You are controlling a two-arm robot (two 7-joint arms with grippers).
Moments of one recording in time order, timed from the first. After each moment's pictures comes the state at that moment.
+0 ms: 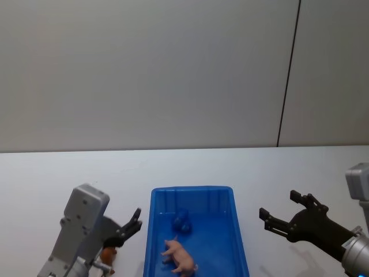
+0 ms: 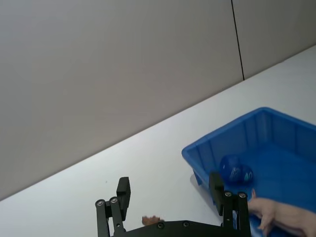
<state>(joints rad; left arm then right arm) -0.09 0.54 0.39 -1.73 -0.24 0.12 0.11 0.13 0.36 -0.22 -1.60 0.36 0.17 0.40</state>
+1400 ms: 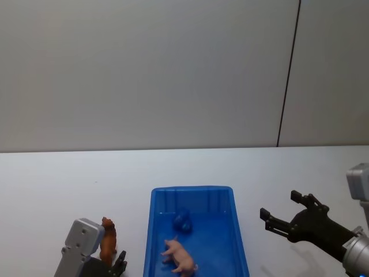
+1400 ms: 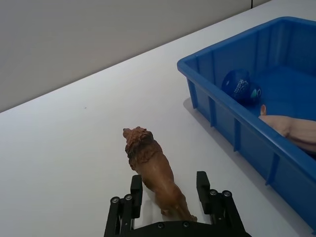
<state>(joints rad) -0.07 0.50 0.38 -1.56 -0.28 0.18 0.06 0.13 0.37 -0.22 -1.60 0.36 0.17 0.40</state>
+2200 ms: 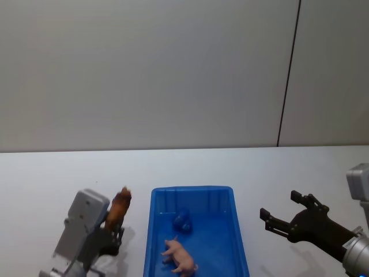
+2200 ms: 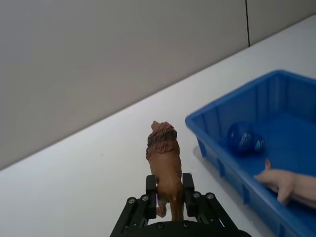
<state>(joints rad) -0.12 0.48 0.35 -1.62 -0.21 0.20 0.02 0.13 0.37 -0.22 -1.60 0.36 0.17 0.40</state>
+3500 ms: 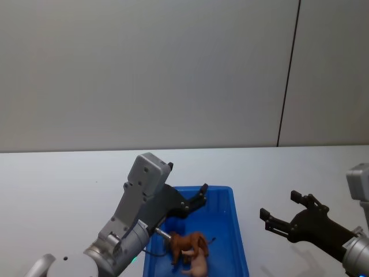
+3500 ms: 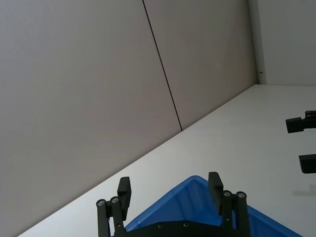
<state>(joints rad) -0.29 0.30 0.41 -1.56 -0.13 0.07 -0.19 0.13 0.37 -0.22 -1.60 0.36 0.17 0.40</state>
